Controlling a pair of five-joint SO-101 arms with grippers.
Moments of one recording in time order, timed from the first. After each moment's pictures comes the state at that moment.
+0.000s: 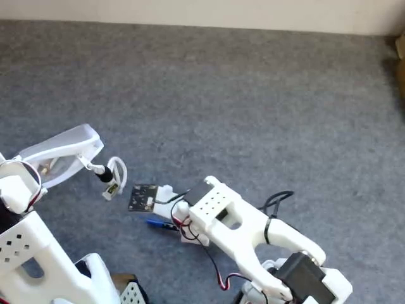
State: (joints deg) left arm -44.7 -51.7 29.8 82.7 6.5; right arm -48.4 -13.1 46.8 59.9 39.5
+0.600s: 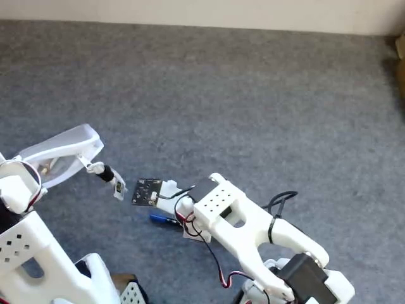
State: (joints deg) left arm -44.7 -51.7 29.8 82.7 6.5; right arm -46.9 -14.2 46.8 59.9 38.6
